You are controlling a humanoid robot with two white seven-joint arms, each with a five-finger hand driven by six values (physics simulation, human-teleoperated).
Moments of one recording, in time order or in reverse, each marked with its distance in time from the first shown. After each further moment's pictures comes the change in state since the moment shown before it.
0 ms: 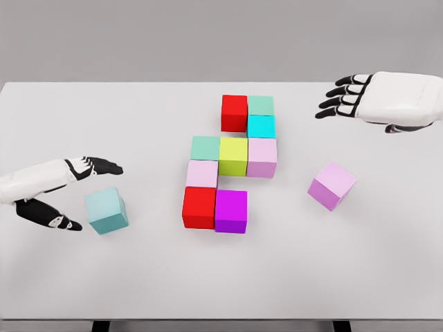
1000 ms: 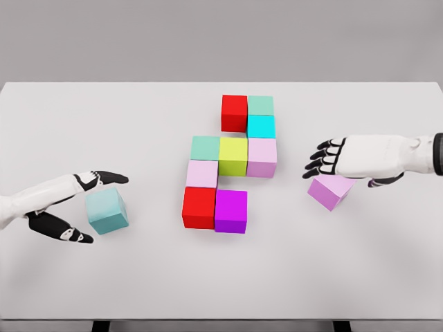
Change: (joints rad) left arm 0.054 -0.072 -0.006 0.038 0.041 0.000 0.007; right arm 0.051 0.002 0.198 0.012 -0.007 0.000 0.000
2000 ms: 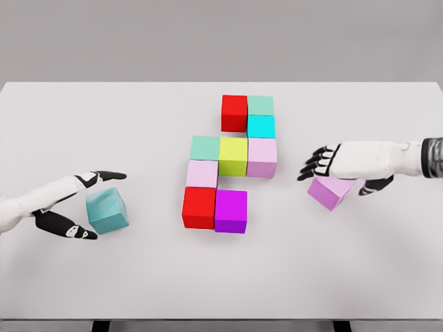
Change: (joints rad) left arm -0.018 -0.080 -0.018 0.106 -0.004 0.000 -0.001; right arm 0.015 0.061 0.031 0.116 -0.064 0.005 0.000
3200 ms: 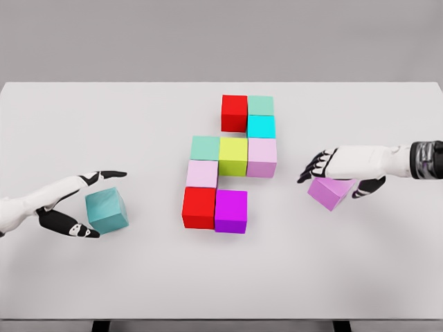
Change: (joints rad) left arm -0.002 -0.015 -0.007 0.001 0.021 0.089 0.001; right arm 0.002 0.069 0.032 0.120 0.005 -0.002 0.000
